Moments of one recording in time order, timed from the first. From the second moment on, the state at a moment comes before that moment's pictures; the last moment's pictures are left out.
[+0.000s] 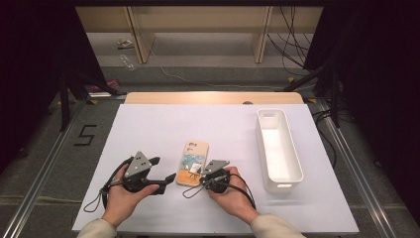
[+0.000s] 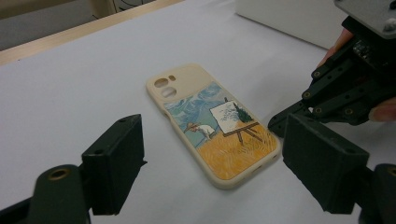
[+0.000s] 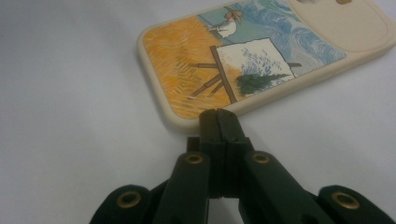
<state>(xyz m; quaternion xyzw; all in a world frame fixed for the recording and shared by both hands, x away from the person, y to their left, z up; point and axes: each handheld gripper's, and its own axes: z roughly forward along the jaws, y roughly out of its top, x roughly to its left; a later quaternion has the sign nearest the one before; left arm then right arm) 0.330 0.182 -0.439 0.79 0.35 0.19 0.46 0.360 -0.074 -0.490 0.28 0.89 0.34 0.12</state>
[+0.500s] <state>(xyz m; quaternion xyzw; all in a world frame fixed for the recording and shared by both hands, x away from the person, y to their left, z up) 0.331 0.182 -0.440 0.79 0.36 0.19 0.46 0.361 -0.056 -0.494 0.27 0.89 0.36 0.11</state>
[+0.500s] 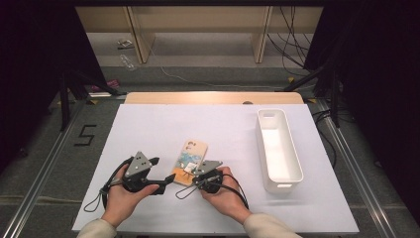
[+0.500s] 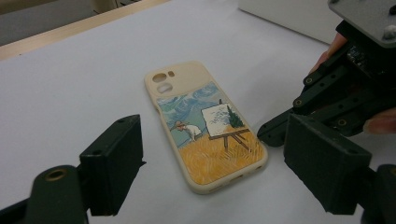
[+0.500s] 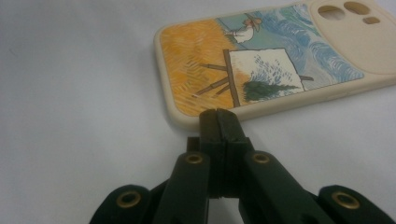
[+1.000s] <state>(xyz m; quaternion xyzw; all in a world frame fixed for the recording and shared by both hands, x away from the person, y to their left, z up) 0.331 0.183 -0.440 0.79 0.36 0.19 0.45 0.360 -0.047 -0.495 0.26 0.89 0.37 0.12</state>
